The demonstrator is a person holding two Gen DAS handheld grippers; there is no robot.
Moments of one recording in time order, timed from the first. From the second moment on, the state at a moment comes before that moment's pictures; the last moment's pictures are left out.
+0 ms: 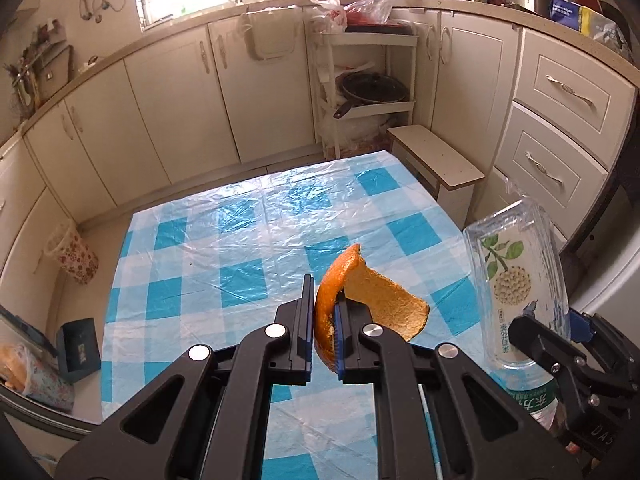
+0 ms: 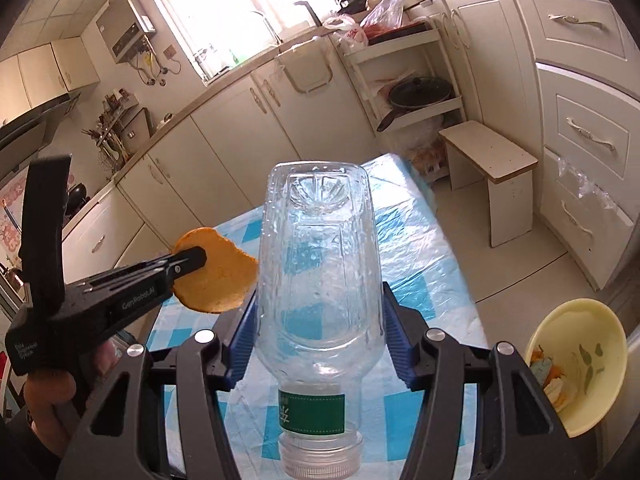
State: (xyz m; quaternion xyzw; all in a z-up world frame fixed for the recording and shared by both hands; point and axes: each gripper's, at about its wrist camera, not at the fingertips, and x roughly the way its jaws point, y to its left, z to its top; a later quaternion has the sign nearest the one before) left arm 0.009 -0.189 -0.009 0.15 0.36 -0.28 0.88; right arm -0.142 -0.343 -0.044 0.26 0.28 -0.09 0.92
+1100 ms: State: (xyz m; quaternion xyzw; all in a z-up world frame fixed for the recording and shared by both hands) left arm -0.117 -0.351 -0.047 0.24 0.32 -0.38 0.83; right arm -0.281 -0.480 -0.079 0.30 0.22 -0.25 0.89
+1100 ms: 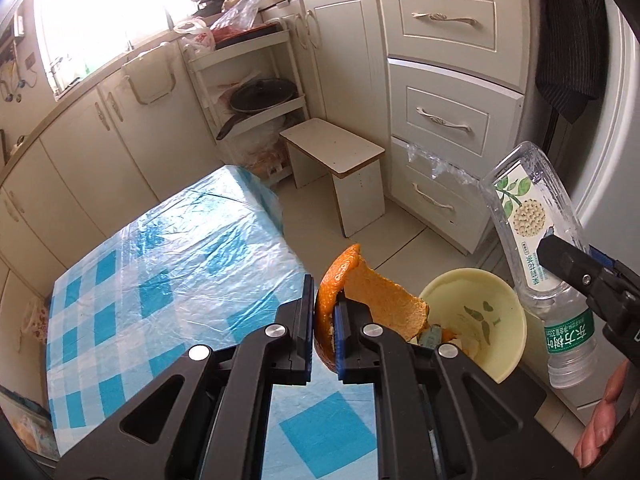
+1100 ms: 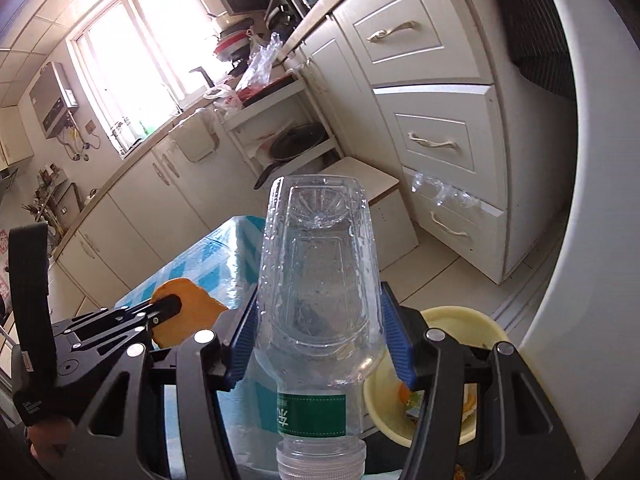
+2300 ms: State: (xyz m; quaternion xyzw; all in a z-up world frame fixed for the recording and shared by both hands) left arm -0.165 -0.470 -0.129 0.31 0.38 -0.44 0.75; right arm -0.300 -0.527 -0.178 0.32 0.32 -0.31 0.84
